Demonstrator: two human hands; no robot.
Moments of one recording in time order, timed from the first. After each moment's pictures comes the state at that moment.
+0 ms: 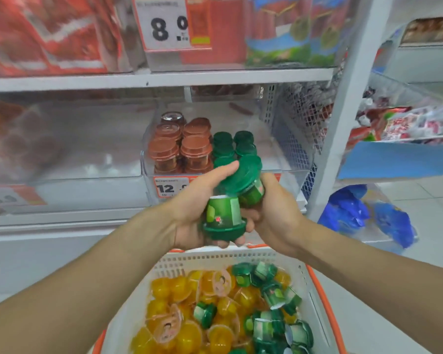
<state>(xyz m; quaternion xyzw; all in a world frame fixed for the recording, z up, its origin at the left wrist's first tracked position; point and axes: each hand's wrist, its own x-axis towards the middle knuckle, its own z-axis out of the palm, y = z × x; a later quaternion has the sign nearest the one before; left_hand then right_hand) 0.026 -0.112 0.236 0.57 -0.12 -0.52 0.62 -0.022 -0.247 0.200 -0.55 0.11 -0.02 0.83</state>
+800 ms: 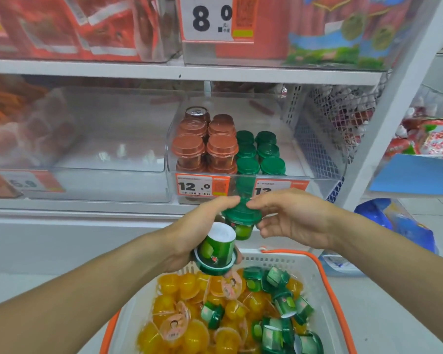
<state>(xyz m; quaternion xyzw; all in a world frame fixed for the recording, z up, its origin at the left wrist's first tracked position) 0.029 -0.071 0.207 0.65 -0.06 -0.42 0.63 -0.002 -0.259 0.215 -0.63 0.15 0.20 0.73</state>
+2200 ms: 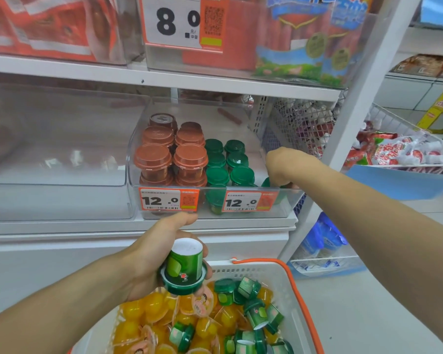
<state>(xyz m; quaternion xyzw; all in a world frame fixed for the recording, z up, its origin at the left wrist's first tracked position) 0.046 -0.068 0.194 0.64 0.03 -0.48 0.60 0.083 -0.322 0.261 -0.96 0.17 0.17 -0.14</state>
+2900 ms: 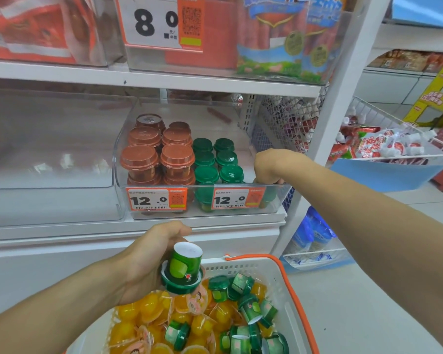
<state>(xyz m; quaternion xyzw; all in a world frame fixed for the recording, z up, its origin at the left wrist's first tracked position) 0.042 -0.074 0.181 0.67 0.05 -0.44 0.59 0.092 -0.339 0.246 -0.96 0.11 0.21 -0.14</state>
